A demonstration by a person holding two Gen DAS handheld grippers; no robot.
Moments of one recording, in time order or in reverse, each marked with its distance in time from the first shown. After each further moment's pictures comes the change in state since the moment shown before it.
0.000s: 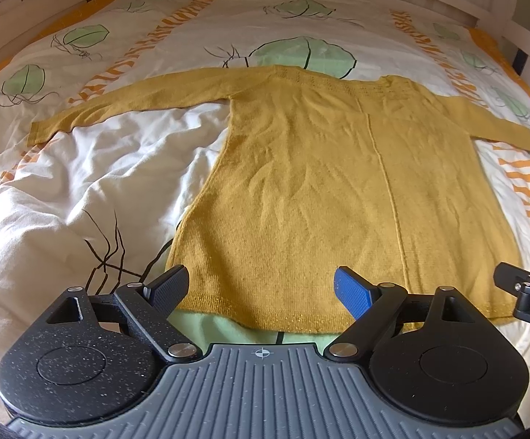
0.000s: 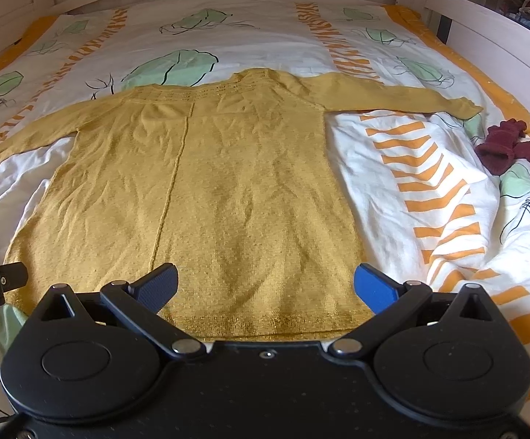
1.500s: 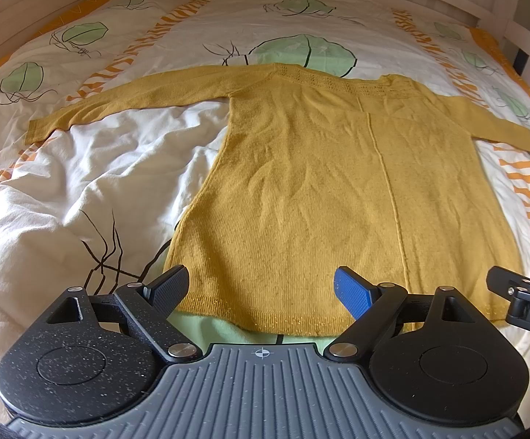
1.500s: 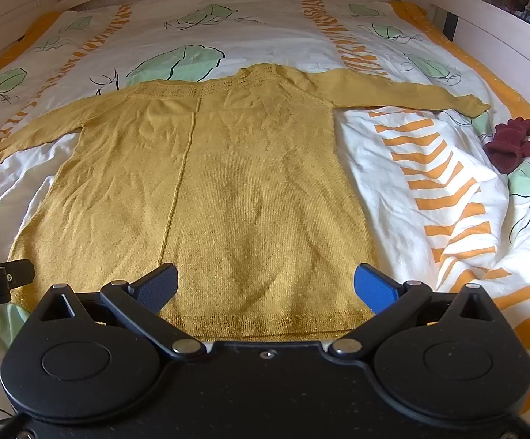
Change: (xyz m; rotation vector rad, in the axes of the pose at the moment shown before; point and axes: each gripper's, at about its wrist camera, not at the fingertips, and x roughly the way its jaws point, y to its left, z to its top) left arm 0.001 0.000 0.001 -0.004 0.009 -0.004; right arm 0.005 0.007 0.002 -0.001 0.013 0.009
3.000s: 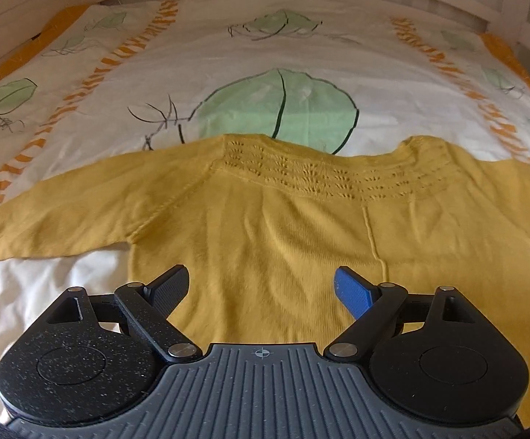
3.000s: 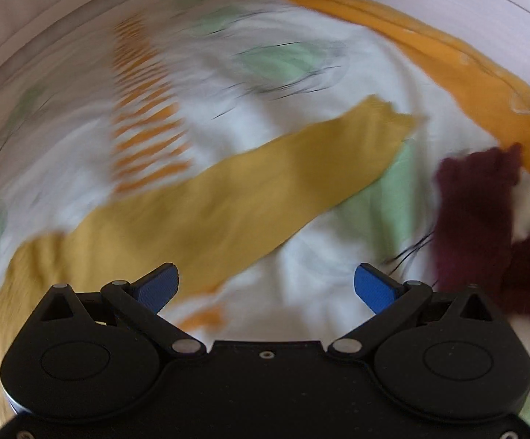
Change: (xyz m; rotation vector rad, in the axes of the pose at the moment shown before) left arm 0.172 -0.067 0.174 0.063 -0.063 0.007; right arm 0.202 -0.291 0.213 0.460 0.079 -0.128
